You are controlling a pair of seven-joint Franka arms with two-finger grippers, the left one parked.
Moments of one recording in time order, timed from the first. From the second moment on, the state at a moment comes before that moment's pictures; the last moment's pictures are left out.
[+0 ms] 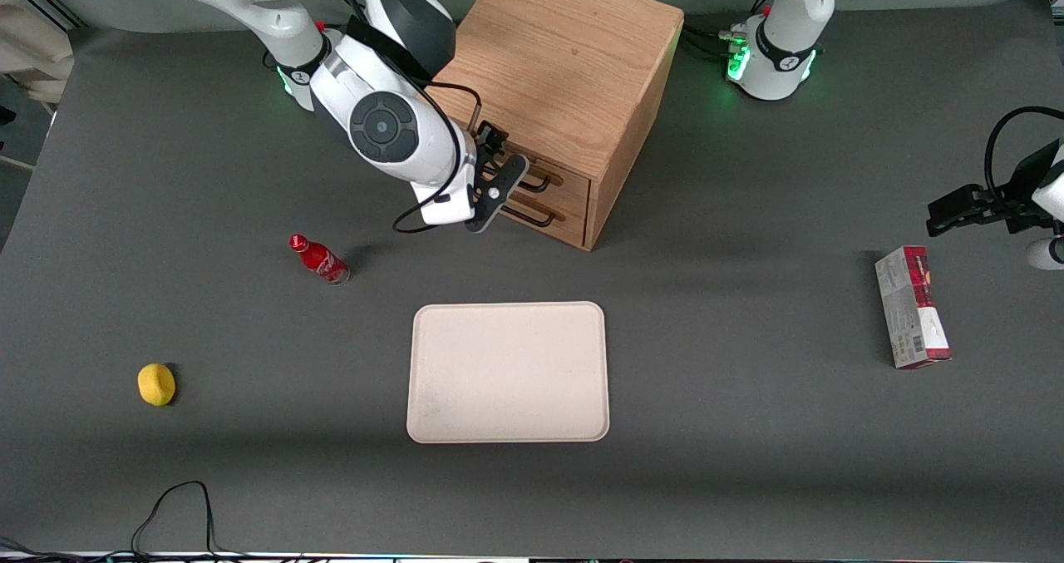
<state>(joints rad) 0.05 0.39 0.72 -1.66 0.09 1.78 -0.13</state>
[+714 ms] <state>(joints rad) 0.04 0.40 0.72 -1.72 0.03 1.88 -0.16</state>
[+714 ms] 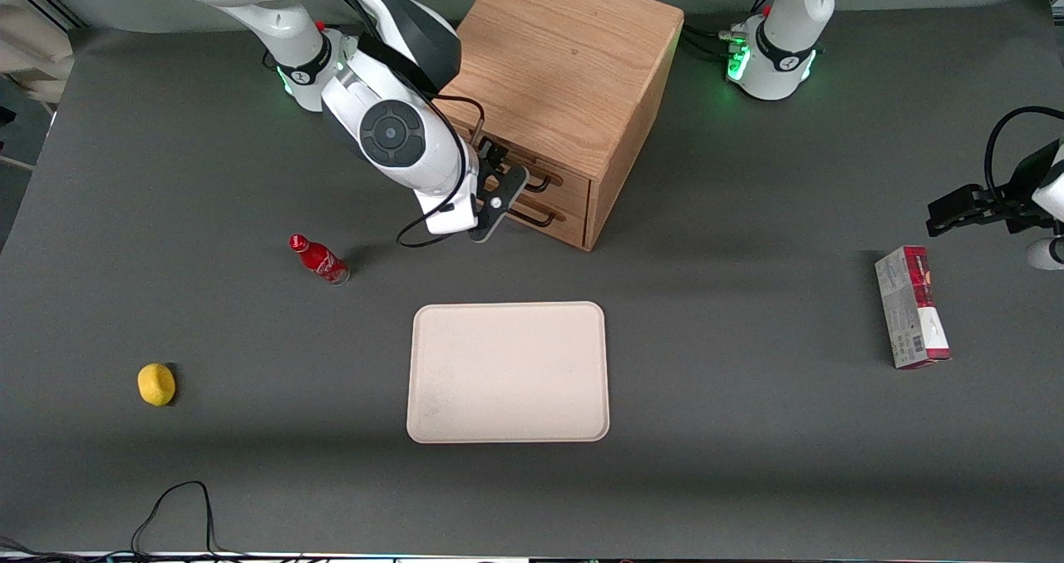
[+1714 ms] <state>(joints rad) 0.03 0.48 0.65 -1.61 -0.09 1.90 -0.23</state>
